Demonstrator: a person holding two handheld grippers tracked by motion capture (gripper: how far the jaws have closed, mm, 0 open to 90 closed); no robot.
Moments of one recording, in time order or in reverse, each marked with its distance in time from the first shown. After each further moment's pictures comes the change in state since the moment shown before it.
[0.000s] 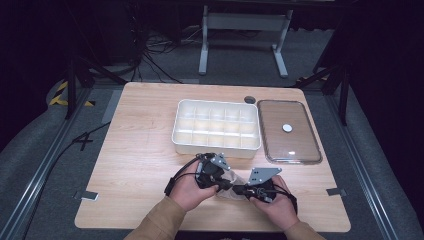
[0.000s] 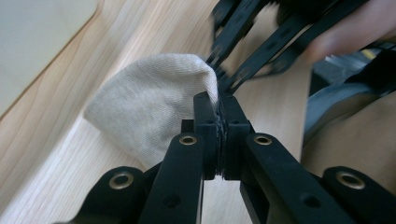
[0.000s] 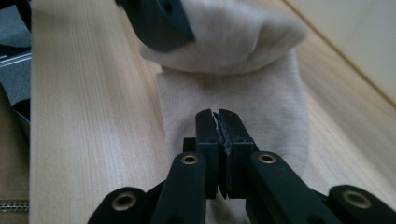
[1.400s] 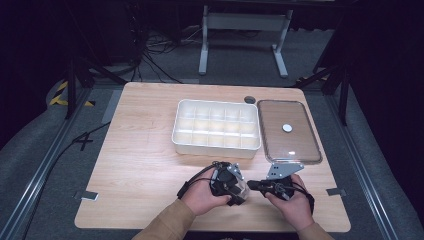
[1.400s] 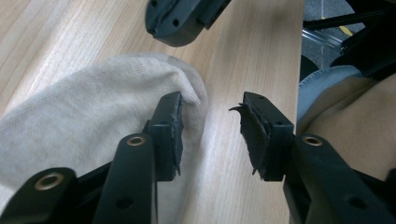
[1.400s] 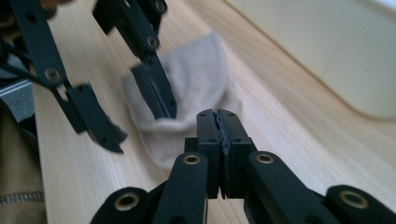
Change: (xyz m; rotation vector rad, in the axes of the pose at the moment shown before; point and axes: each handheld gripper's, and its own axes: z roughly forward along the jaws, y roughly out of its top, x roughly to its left) left arm -0.006 0.003 0.046 0.106 -0.085 0.027; right arm -0.012 -0.009 -0.044 -0.063 -0.056 0.100
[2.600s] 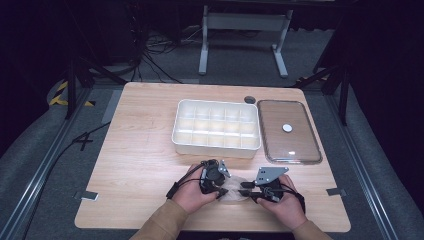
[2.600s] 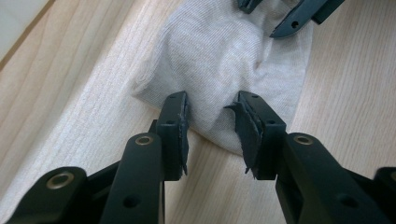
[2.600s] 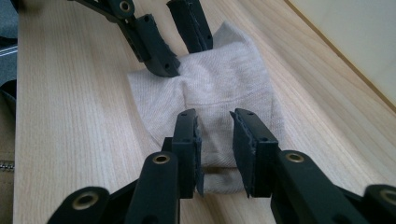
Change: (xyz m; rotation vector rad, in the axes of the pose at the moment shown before) left arm 0.019 -0.024 -0.007 0.078 0.240 -0.049; right arm 0.002 -0.006 0.029 0.071 0.046 -0.113
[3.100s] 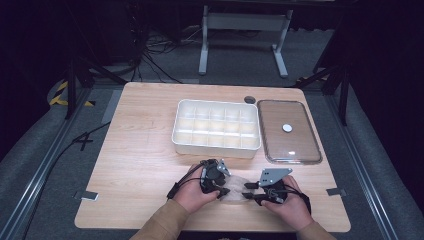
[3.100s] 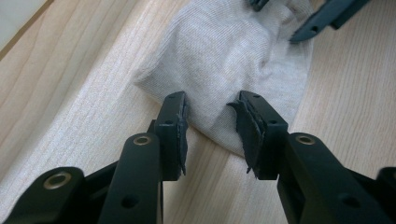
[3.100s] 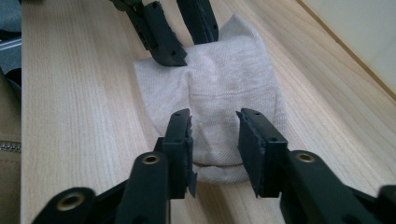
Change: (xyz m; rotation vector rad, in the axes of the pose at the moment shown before) left arm 0.002 -0.001 0.004 -0.039 -0.015 -0.022; right arm 0.000 -0.005 -0.008 0.025 0.006 0.003
